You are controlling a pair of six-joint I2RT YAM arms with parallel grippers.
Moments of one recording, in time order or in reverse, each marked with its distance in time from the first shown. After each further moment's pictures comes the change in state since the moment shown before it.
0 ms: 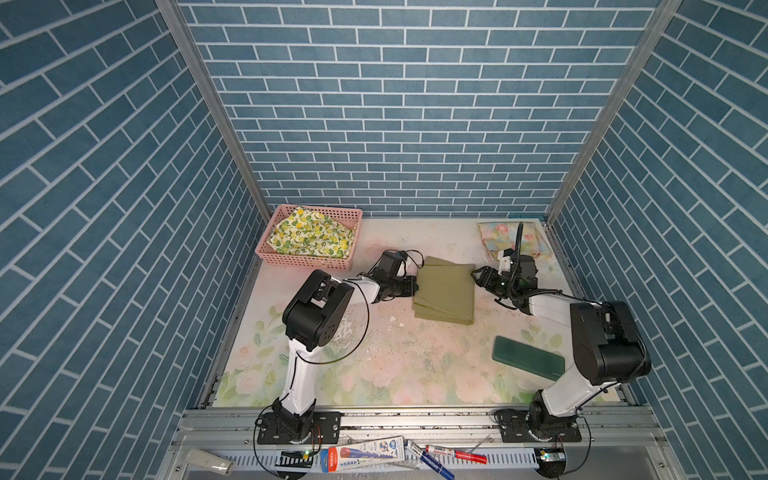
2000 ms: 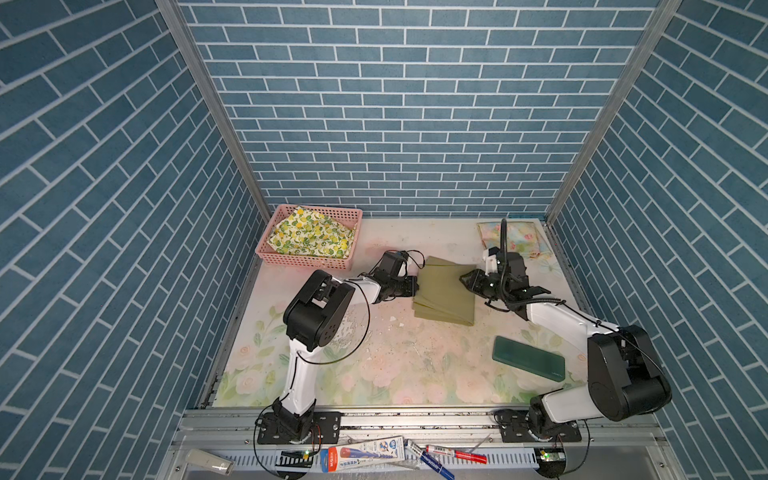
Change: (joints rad) left arm -0.009 0.002 0.002 0.006 -0.017 0.007; right arm 0.130 -0.102 0.101 -0.202 0.014 0.067
